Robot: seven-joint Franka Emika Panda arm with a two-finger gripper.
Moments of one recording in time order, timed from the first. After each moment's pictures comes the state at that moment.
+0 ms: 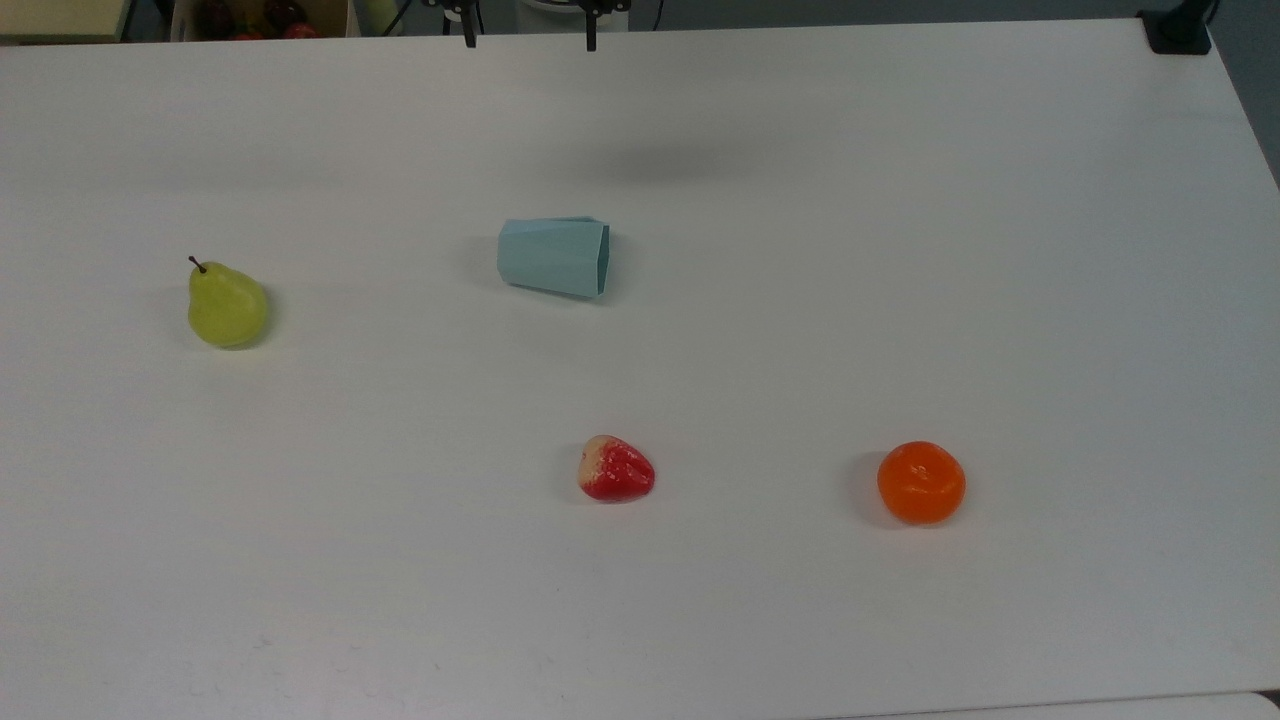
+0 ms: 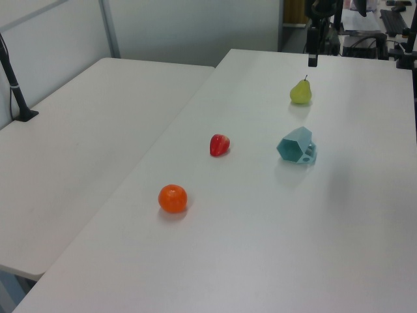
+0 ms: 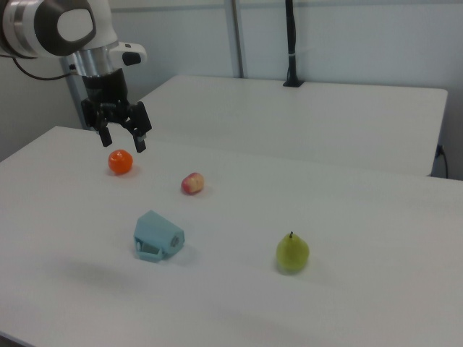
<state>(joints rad) 0.11 0.02 -0.02 -1.62 -0.04 1.62 0.03</state>
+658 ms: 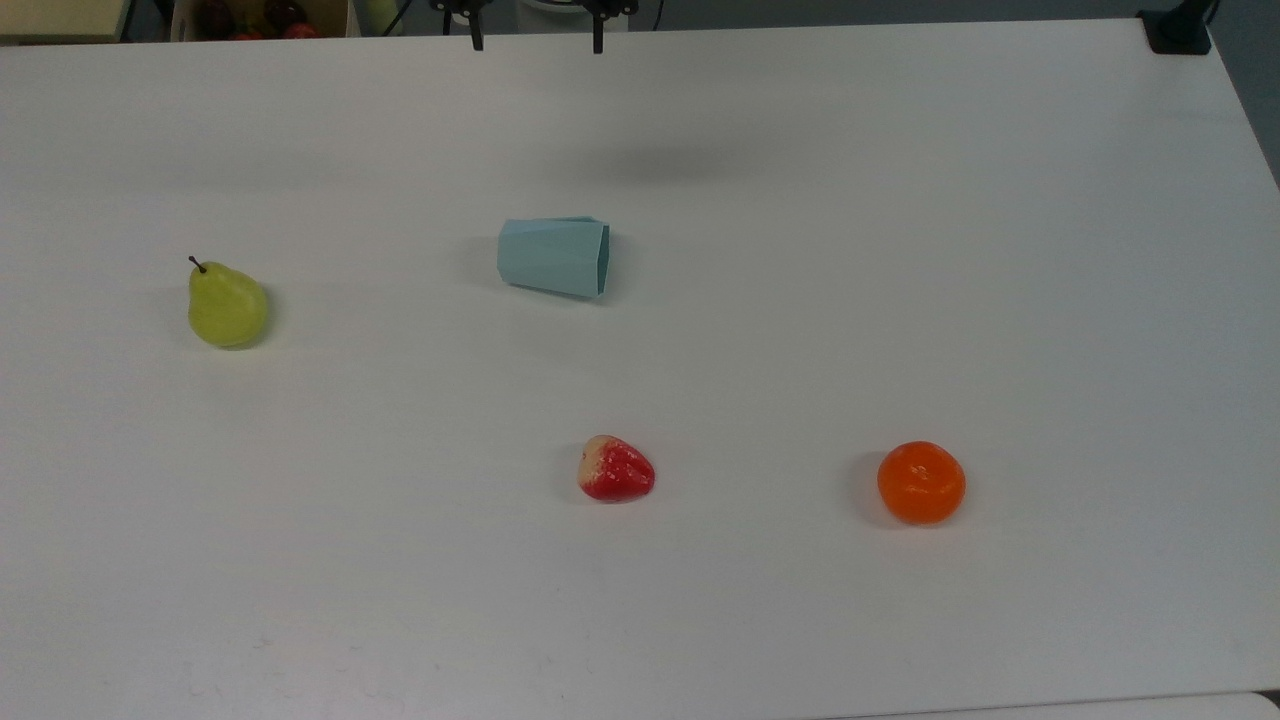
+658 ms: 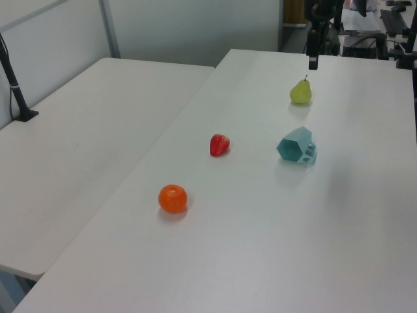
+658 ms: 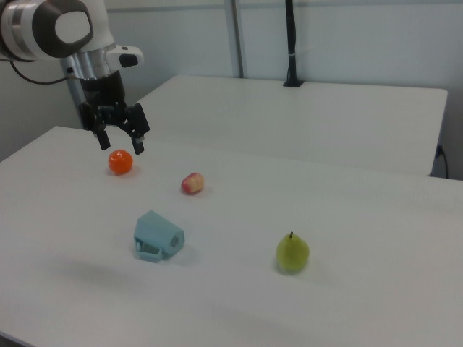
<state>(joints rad) 0.12 0.03 -0.01 -1.63 -0.05 1.62 0.03</state>
